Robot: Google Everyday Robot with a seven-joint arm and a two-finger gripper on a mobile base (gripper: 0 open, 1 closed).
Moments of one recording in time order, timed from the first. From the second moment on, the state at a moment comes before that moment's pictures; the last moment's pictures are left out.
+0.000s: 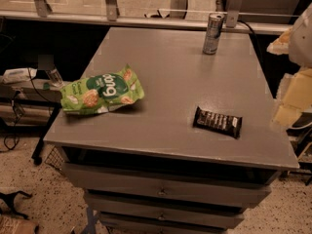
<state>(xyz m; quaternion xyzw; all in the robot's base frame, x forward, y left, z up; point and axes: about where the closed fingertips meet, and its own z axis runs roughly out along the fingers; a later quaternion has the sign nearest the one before) 0.438 -0.217 0.976 -0.60 0.78 -0.03 0.16</state>
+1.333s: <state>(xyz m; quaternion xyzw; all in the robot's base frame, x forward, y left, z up) 0.469 -0.173 0.892 -0.57 0.81 0.03 0.16</state>
